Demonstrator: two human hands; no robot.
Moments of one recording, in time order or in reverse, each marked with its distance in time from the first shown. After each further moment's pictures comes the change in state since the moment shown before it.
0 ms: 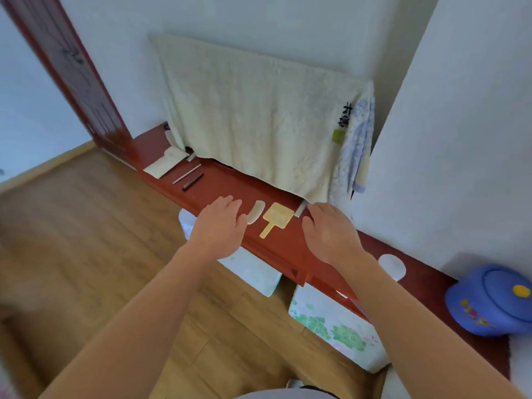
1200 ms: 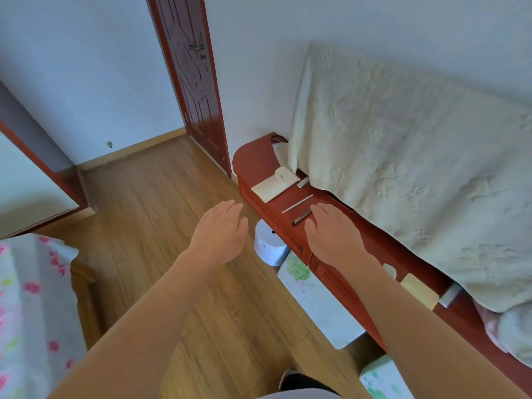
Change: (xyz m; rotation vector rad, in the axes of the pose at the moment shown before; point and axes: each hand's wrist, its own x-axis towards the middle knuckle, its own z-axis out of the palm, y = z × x) left_hand 0.082 -0.337 -0.077 -0.039 0.058 -0.337; right_hand 0.230 -0.296 0.123 0.014 -0.132 -0.238
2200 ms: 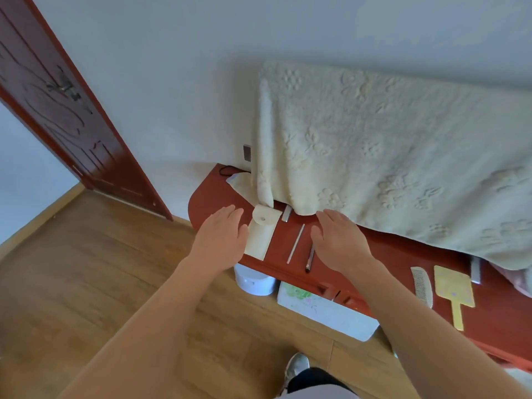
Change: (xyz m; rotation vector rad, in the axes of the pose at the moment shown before) left_hand 0.284 -0.059 -0.020 0.037 -0.164 0.516; right_hand 0.171 -0.034 0.036 -0.015 0.092 0.460
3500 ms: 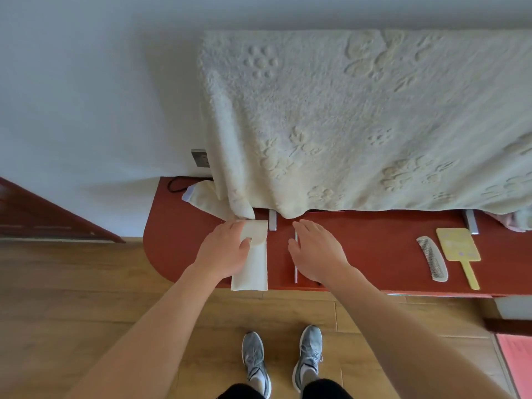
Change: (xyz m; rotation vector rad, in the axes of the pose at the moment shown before) left_hand 0.179 -0.051 0.074 -0.041 -0.367 0.275; right_hand 0.100 -0.024 0.083 0.127 -0.128 0.336
